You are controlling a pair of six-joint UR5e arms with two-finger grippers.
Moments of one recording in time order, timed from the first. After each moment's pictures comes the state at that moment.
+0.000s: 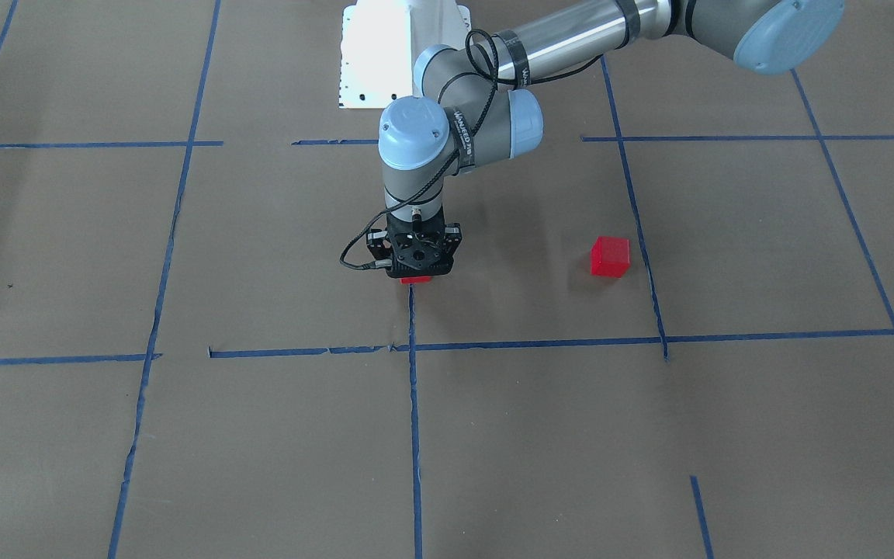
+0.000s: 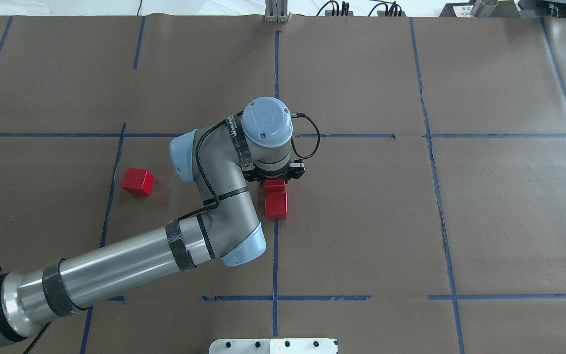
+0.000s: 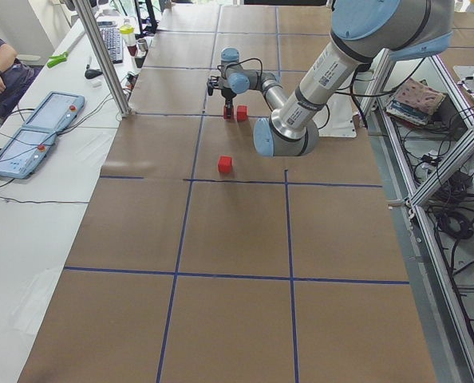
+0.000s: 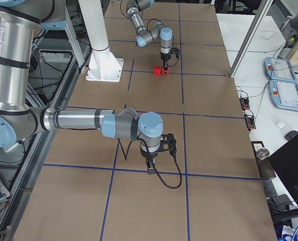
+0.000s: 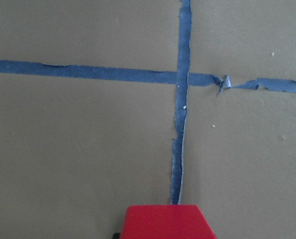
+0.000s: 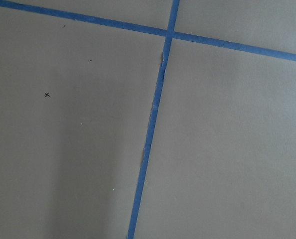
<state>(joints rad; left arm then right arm) -0.50 -2.51 -1.27 -1.71 -1.86 -1.28 1.60 -1.78 1.84 -1.67 2.33 -0.23</state>
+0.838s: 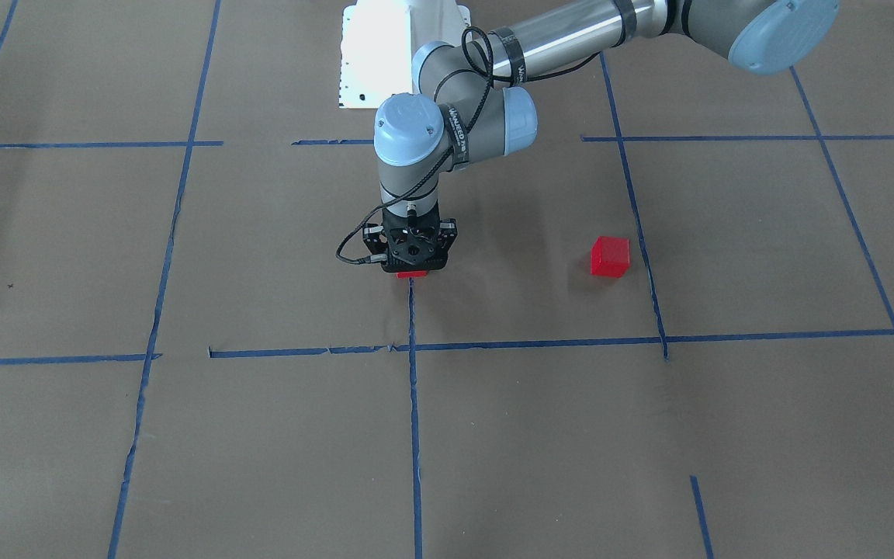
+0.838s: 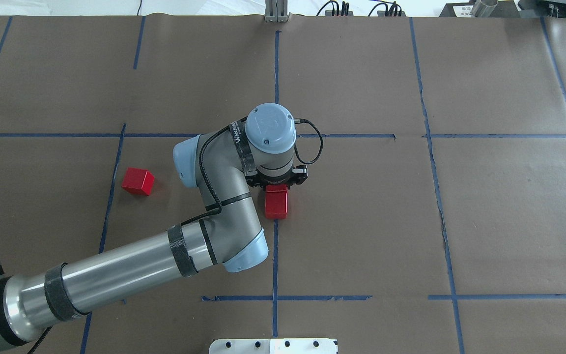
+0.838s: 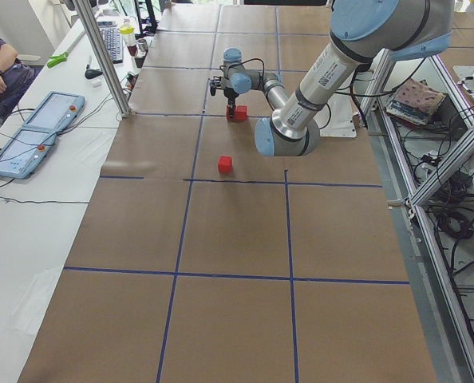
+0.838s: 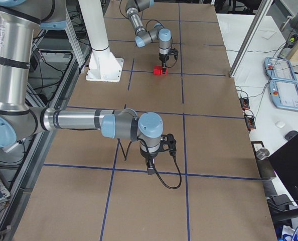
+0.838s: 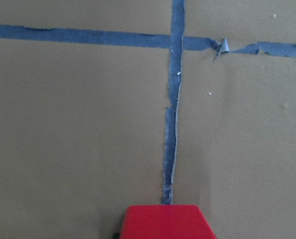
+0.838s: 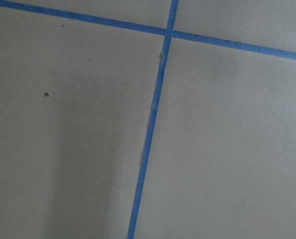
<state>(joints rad) -0.49 -2.51 -1.27 -1.71 -1.86 -1.29 1.60 -1.78 1.84 -1.67 2.33 -0.23</state>
